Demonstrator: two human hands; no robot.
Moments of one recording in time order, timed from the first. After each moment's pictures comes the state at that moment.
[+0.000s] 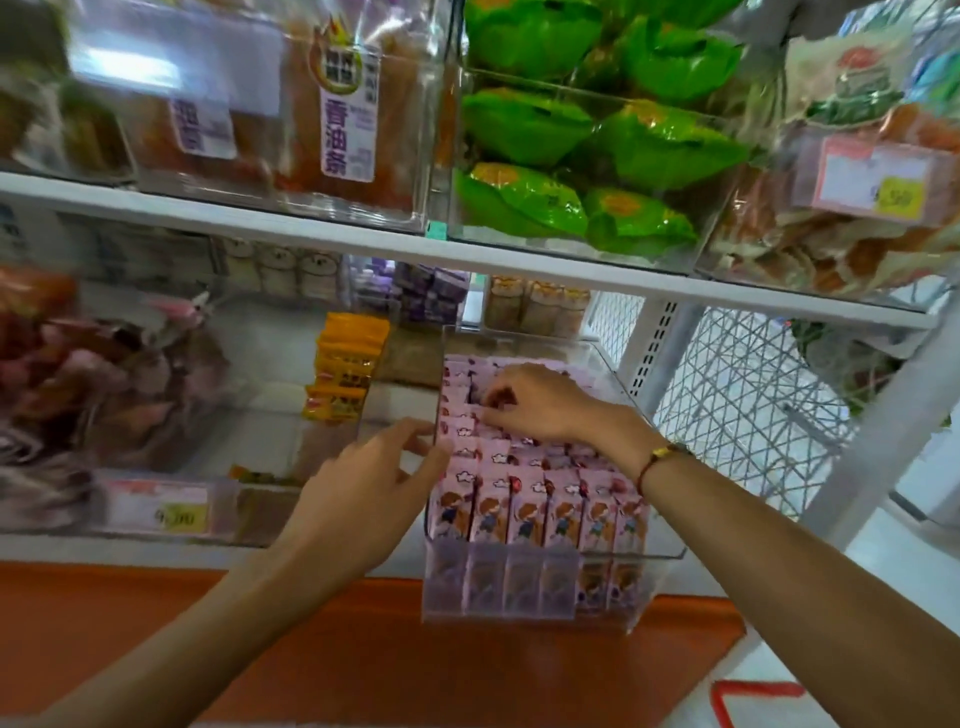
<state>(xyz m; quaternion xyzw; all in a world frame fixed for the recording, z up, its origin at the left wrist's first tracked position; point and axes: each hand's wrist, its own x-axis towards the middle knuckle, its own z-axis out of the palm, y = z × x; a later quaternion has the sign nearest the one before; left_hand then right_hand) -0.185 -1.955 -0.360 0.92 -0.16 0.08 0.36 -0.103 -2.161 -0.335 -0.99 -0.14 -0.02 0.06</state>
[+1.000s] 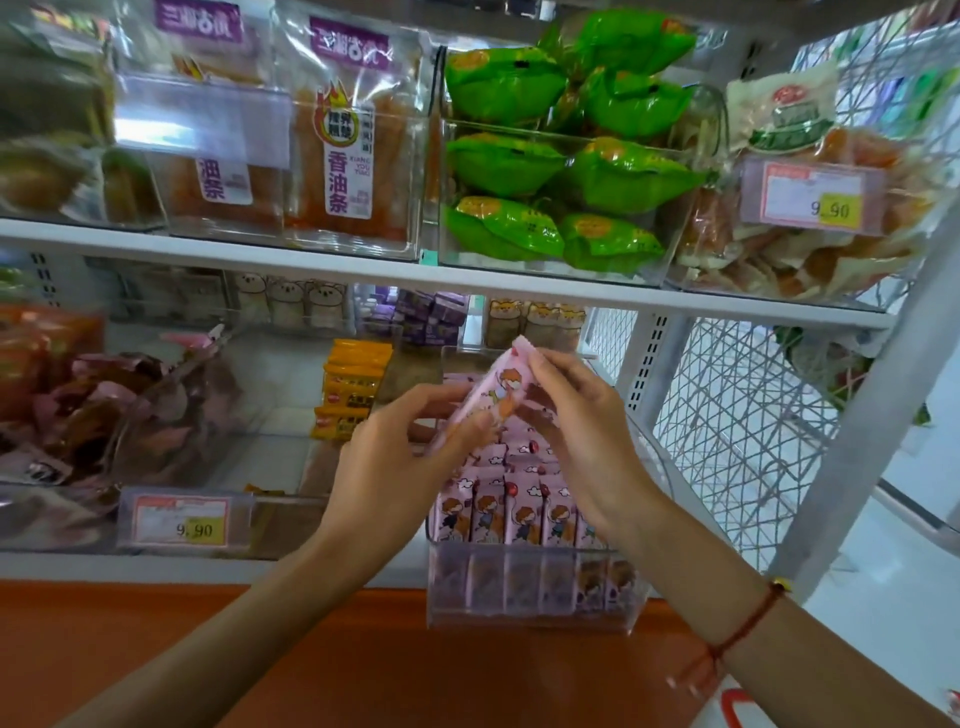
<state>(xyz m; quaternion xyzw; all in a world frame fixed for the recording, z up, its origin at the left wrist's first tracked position) -0.193 -1.968 -0.344 0.77 -0.24 0.14 0.58 -0.212 -2.120 -0.310 -0.64 -0.03 -0.18 0.75</state>
